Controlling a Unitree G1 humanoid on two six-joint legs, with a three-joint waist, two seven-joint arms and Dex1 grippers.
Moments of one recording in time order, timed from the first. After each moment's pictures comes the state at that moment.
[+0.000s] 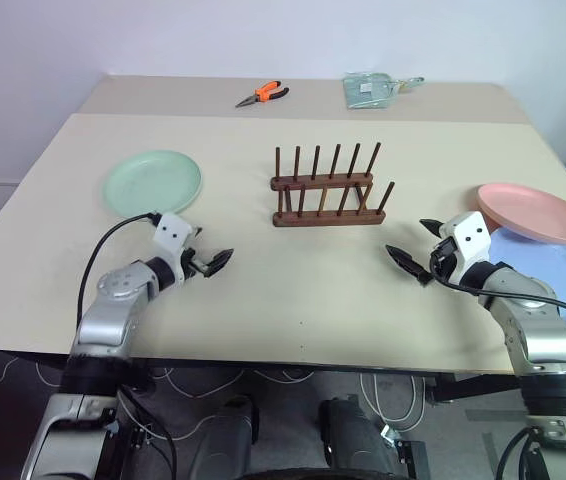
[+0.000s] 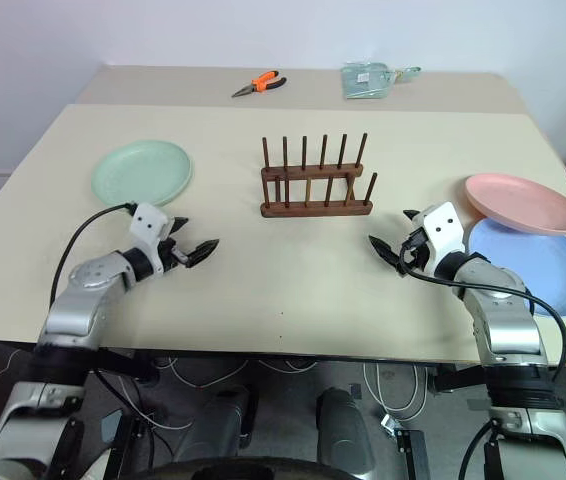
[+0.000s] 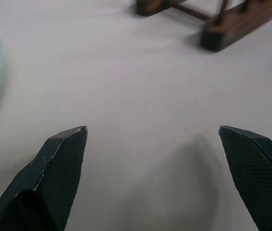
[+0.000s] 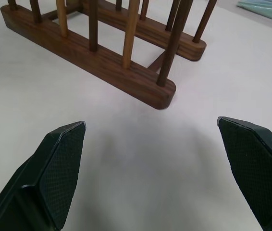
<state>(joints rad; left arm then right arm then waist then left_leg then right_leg) -0.46 0.46 -0.03 0.27 -0.19 0.25 -0.72 -0.24 -0.59 -0.14 0.08 0.23 0.20 0.66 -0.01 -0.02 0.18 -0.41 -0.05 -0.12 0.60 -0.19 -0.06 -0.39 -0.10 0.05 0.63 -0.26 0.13</state>
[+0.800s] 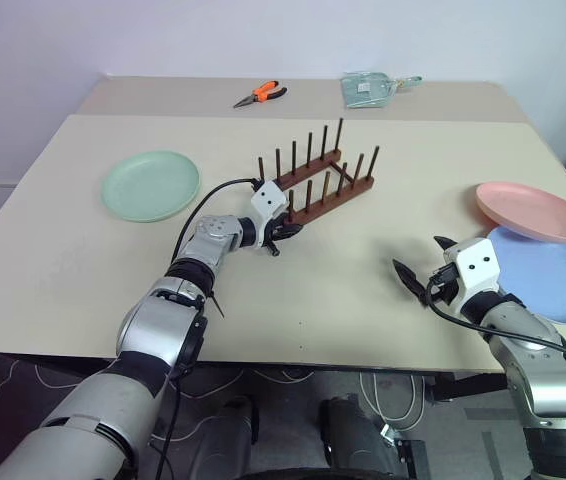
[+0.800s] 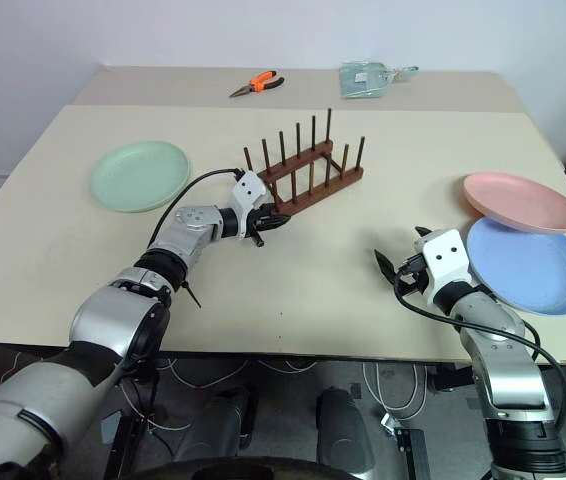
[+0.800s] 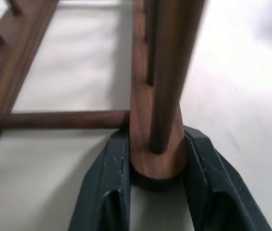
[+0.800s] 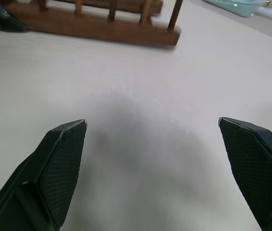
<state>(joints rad) -1.02 0.15 -0.13 1.21 0.02 -0.19 -0.85 0.01 -0.54 -0.17 -0.24 0.21 0.28 0.46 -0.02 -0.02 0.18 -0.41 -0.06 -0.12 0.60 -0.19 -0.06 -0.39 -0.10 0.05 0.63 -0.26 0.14</state>
